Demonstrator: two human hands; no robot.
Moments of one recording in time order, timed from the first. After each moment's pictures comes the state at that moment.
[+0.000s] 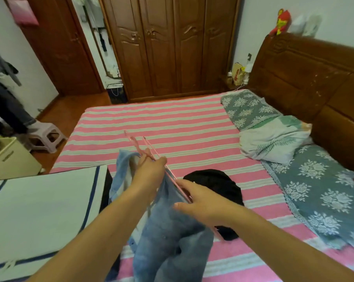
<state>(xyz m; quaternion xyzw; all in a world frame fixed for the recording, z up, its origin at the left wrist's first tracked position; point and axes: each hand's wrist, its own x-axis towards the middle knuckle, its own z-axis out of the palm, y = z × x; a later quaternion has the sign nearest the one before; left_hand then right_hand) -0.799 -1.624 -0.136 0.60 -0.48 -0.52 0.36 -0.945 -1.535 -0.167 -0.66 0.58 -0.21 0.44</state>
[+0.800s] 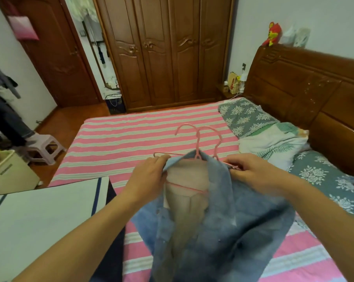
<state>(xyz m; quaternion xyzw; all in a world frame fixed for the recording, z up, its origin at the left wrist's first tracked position) -0.763 -1.662 -0.148 0.41 -0.90 -0.04 0.16 -1.052 -1.550 -0.109 -0.71 0.59 -0.27 0.28</state>
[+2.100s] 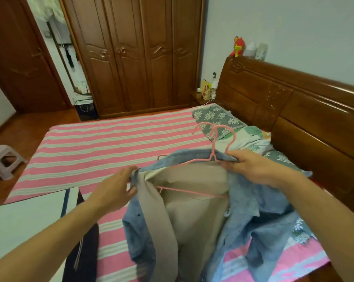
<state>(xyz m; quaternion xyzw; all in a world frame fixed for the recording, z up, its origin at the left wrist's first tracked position) -0.744 -1.685 -0.179 0.45 -0.88 -0.11 0.10 -1.096 -1.515 -0.081 -0.62 0.67 -0.28 0.29</state>
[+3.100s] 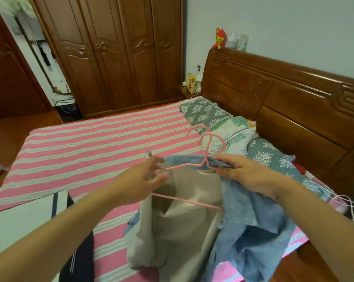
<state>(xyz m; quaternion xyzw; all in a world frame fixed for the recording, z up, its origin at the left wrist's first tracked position) -0.806 -1.623 -0.100 0.35 -0.90 -0.26 0.06 -1.070 -1.467 -0.091 -0.57 0.62 -0.38 0.38</state>
